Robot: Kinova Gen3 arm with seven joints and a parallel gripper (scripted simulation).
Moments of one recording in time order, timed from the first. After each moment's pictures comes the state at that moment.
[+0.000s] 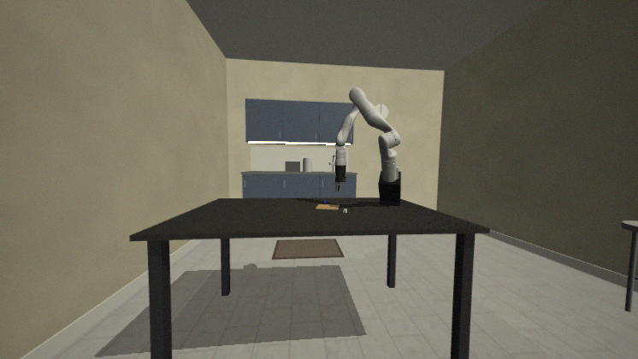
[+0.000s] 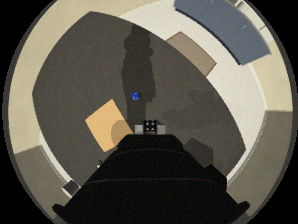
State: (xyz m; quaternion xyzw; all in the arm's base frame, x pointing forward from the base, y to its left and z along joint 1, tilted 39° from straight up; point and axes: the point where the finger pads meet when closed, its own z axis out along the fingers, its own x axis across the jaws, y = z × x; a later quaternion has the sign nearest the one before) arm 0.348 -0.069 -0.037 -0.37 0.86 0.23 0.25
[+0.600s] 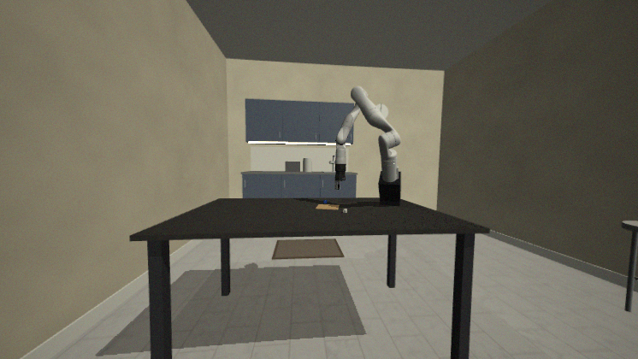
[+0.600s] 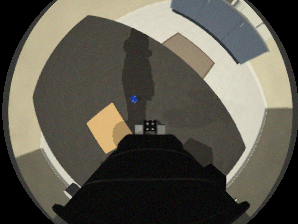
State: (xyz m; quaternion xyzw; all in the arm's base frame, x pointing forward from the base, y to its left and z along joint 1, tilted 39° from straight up) arm 0.347 -0.080 -0.032 -0.36 0.87 0.22 0.25
